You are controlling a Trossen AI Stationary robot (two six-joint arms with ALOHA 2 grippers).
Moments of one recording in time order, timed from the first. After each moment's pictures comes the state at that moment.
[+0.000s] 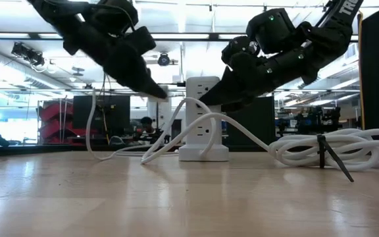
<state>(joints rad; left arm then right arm) 0.18 1.33 0.68 0.08 0.06 0.15 -0.06 1.69 0.67 0.64 0.00 0.05</state>
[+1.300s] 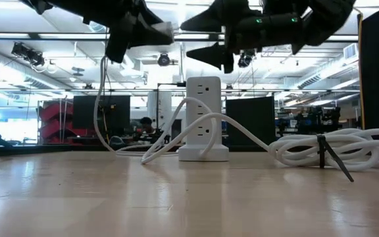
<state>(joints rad) -0.22 1.26 0.68 0.41 -0.70 0.94 -0.03 1.58 0.78 0.77 0.05 0.27</state>
